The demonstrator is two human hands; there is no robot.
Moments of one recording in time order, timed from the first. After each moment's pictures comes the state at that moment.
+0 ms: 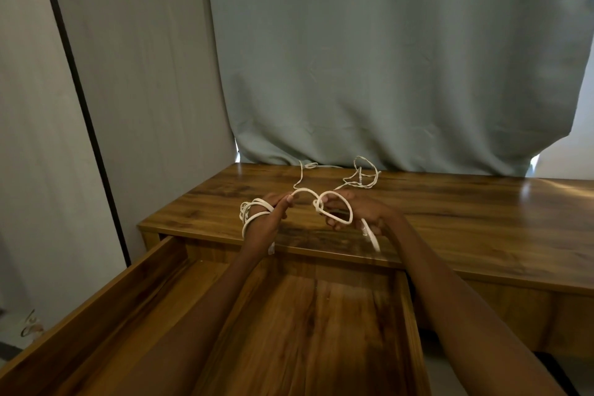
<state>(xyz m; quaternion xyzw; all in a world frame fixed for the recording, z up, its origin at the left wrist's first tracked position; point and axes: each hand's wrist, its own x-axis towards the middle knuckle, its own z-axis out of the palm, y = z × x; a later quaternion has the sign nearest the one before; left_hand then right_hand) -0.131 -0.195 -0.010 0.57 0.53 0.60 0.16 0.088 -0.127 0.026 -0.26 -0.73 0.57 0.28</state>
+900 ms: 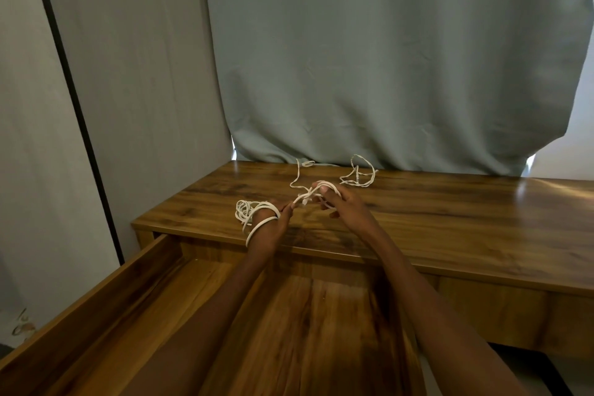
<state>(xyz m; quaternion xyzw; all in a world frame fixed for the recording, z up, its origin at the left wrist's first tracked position) -0.121 -0.177 -0.030 0.55 0.64 0.53 0.10 0.069 -0.144 0.008 -0.32 -0.72 0.39 0.47</state>
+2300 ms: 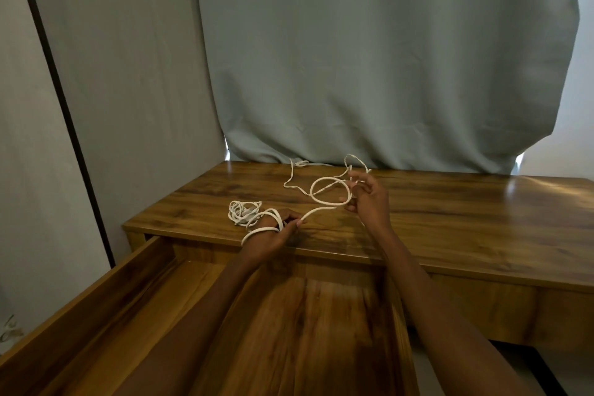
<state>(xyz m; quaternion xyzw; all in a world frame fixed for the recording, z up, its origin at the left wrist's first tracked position) -0.124 -0.189 -0.028 0.73 0.52 0.41 0.13 0.099 -0.123 0.003 -0.37 -0.54 0.39 0.65</state>
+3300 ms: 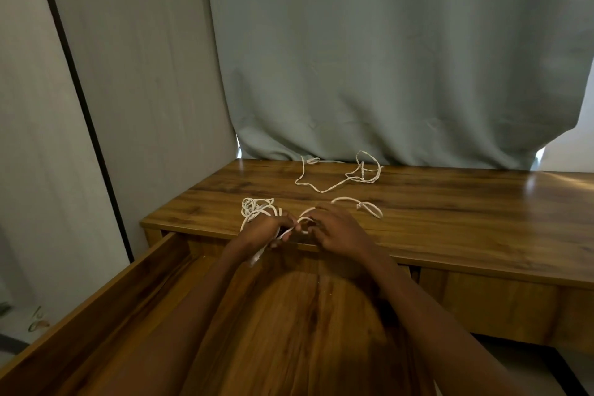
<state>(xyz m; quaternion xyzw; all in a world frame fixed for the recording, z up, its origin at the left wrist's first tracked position) -0.148 -0.205 -0.015 0.60 0.53 0.42 0.44 0.054 -0.138 -0.038 -0.33 -0.90 -0.01 0.29</state>
